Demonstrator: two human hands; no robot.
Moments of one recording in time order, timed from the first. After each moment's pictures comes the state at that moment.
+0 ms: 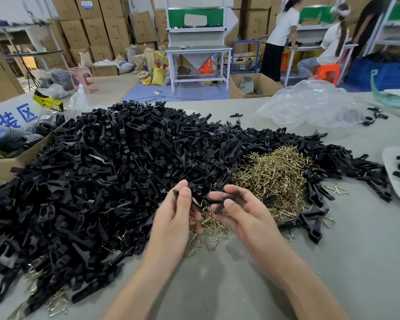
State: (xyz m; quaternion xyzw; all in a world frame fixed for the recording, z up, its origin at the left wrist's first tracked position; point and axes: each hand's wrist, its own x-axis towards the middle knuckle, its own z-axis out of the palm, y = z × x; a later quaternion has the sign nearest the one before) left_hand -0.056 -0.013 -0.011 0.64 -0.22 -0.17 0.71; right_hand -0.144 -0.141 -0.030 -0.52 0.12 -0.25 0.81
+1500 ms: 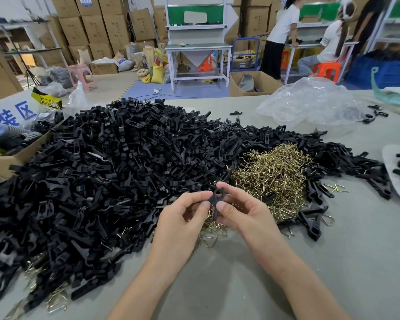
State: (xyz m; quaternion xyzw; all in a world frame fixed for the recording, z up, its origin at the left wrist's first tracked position) left_hand -0.063 -0.010 -0.014 0.70 -0.30 -0.12 0.63; right_hand -0.145 -0.144 -0.034 -0.59 0.14 -0.25 0.76
